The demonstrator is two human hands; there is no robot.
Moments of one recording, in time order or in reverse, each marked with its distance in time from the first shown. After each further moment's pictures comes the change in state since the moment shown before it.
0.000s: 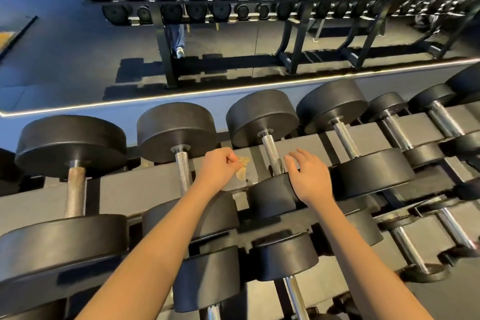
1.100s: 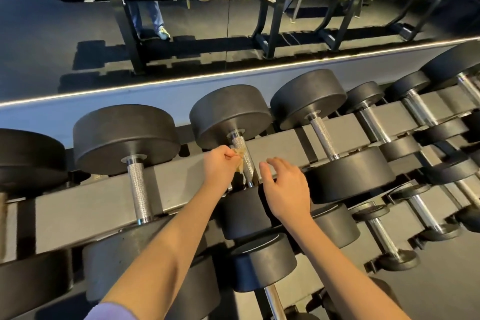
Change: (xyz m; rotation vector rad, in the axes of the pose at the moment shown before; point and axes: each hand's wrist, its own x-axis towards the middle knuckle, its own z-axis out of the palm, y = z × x) left_hand 0.063 0.022 0.097 -0.242 0.122 -0.110; right_hand 0.006 0.007 0.007 0.021 0.027 0.122
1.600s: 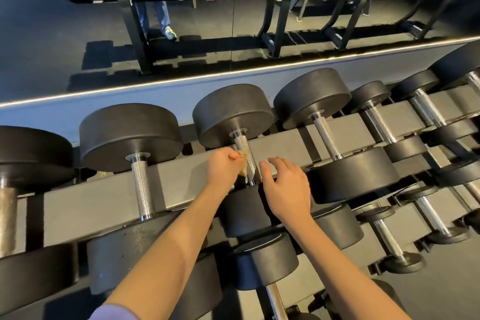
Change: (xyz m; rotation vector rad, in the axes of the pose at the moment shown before) left_hand -0.006 0.002 0.000 -0.014 -0.025 -0.016; right_hand -0.001 -0.003 -0.002 -0.024 -0.013 -0.001
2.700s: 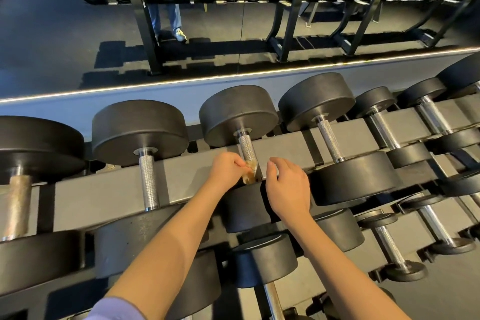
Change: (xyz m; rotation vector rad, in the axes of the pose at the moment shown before) left_hand -0.005 -0.001 -0.008 0.148 -0.208 -0.036; right_hand -0.003 0.001 0.000 0.112 0.035 -0.037
